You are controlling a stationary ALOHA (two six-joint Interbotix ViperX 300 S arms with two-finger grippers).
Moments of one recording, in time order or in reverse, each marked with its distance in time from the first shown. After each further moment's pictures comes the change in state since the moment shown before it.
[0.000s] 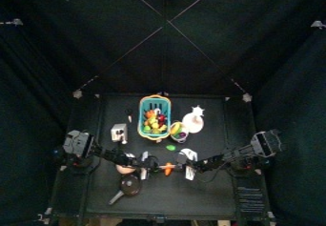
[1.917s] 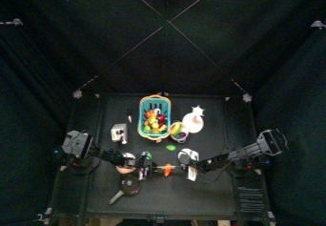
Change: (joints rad) left arm -0.023 -0.011 0.074 0.014 -0.278 0.000; right arm 0.026 -0.092 0.014 -0.005 0.002 -0.002
